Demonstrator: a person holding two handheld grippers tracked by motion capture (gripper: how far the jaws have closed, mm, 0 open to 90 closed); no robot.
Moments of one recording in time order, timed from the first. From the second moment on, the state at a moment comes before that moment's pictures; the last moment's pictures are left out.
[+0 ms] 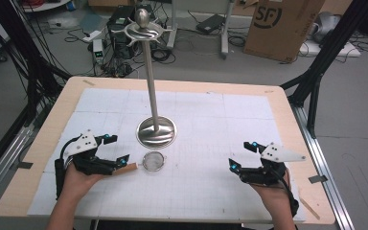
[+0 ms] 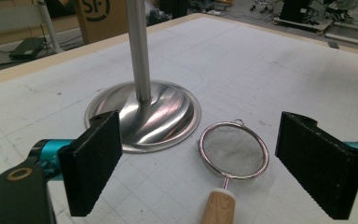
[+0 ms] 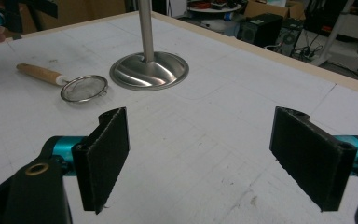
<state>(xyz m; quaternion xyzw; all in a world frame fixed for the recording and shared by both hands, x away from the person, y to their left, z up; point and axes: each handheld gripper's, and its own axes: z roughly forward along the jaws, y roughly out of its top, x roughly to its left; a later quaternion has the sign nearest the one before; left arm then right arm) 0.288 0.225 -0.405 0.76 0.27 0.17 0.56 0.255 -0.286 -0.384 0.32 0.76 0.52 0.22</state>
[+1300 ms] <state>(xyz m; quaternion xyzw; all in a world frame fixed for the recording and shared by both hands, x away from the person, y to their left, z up) 0.290 0.214 -0.414 0.80 0.26 0.16 0.52 0.253 -0.286 -0.386 0.33 0.76 0.52 0.22</state>
